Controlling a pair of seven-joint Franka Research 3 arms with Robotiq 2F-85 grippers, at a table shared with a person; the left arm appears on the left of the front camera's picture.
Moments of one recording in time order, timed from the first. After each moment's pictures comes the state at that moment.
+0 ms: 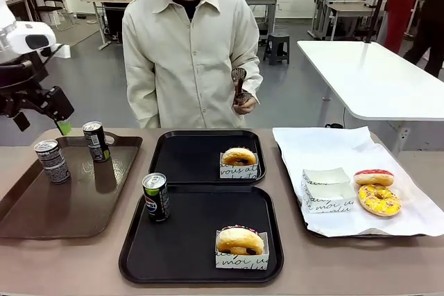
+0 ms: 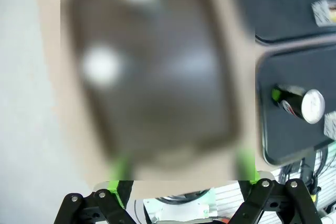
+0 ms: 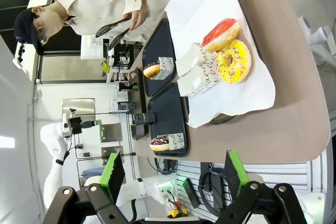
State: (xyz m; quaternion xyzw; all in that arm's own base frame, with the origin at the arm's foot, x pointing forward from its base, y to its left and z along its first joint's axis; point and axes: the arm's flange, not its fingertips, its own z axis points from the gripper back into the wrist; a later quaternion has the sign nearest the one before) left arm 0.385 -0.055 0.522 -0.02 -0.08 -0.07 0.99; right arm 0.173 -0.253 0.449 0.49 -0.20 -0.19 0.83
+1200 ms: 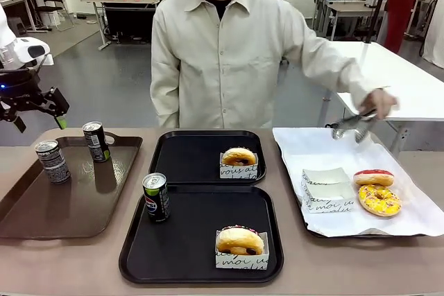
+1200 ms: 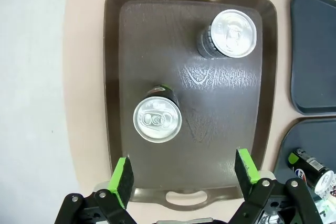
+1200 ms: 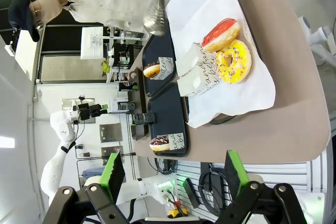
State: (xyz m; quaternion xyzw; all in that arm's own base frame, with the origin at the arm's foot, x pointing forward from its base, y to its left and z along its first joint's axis) left arm 0.463 0.004 0.480 -0.03 -0.08 0.06 0.99; right arm 0.173 -0.252 0.449 0.49 -0.19 -0.19 0.83
